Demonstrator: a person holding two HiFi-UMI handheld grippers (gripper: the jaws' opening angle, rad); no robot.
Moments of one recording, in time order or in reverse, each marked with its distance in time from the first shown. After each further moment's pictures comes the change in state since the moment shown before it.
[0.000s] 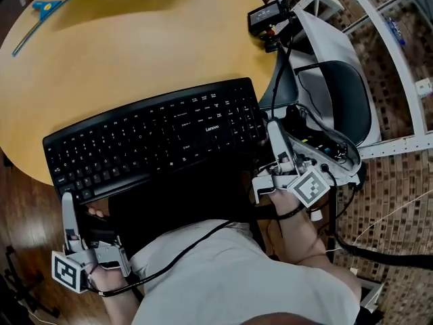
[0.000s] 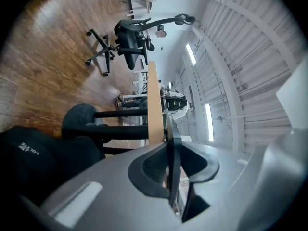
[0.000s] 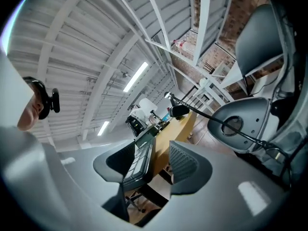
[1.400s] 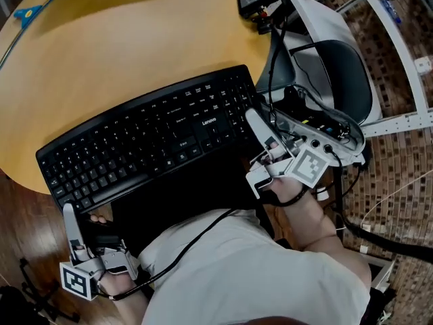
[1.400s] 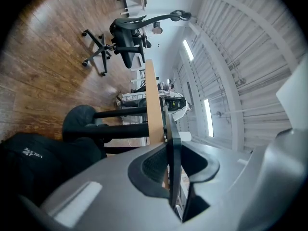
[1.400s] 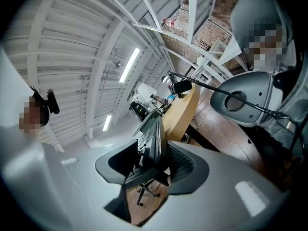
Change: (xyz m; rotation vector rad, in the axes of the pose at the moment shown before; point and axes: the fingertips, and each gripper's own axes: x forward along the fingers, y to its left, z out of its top) left arm 0.005 -0.006 0.002 0.041 0.017 -0.040; right arm 0.025 0.016 -0.034 0.104 0.189 0.054
